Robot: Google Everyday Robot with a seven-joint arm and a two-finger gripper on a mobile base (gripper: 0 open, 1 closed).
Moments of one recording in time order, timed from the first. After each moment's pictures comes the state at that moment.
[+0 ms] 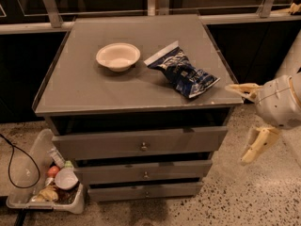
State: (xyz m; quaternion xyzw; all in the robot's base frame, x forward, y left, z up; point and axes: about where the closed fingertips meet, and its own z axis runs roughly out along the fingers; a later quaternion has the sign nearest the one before) arm 0.432 -0.208 0.861 -0.65 0.69 0.09 0.30
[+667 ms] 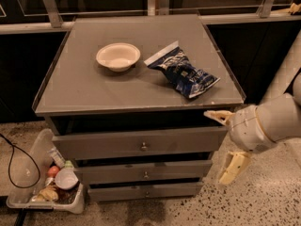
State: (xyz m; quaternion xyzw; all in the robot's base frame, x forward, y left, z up) arm 0.417 -0.172 0.788 -0.66 0.69 0.14 0.28
